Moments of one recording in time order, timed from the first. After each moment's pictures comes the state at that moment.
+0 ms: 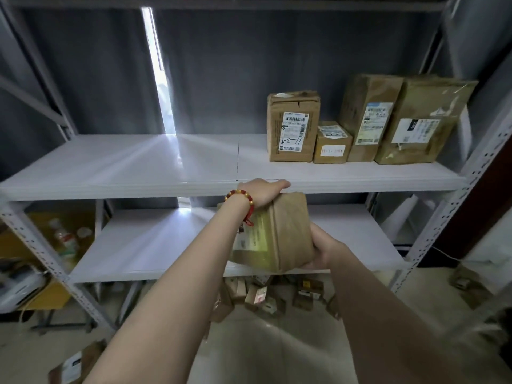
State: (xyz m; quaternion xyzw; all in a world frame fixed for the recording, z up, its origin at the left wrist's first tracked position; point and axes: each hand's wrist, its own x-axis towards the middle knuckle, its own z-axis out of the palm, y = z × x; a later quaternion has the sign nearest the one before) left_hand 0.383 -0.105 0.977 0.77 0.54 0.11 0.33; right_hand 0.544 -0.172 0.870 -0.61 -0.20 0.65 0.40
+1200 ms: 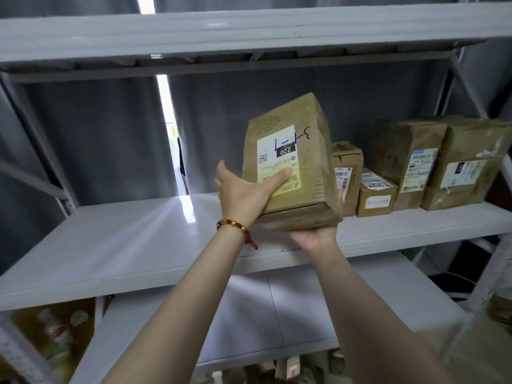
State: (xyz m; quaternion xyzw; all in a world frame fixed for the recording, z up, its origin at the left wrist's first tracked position) left_hand 0.290 0.036 1.053 0.62 0.46 0.52 0.38; right_hand 0.439 0.023 0.970 -0.10 -0.20 0.60 0.77
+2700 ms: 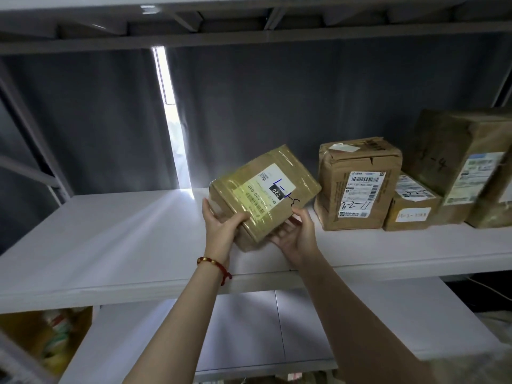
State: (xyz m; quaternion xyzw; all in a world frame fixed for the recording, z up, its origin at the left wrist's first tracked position) left_hand 0.288 0.148 0.942 0.44 0.41 0.55 0.58; right_hand 0.448 0.136 0.911 -0.36 -0.16 0.59 0.71
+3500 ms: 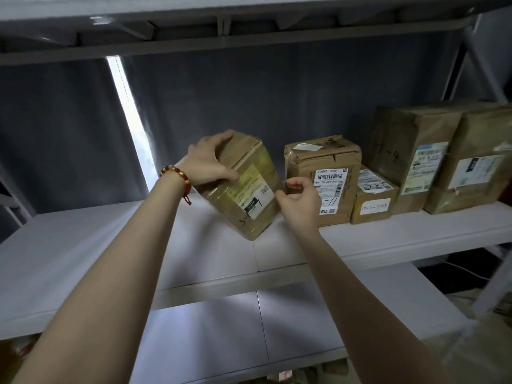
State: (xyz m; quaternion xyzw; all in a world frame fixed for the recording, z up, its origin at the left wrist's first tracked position) left_hand 0.322 0.190 1.088 0.86 0.42 0.23 0.19; right_hand 0.501 0.100 0.978 -0.64 -0.36 0.11 0.67
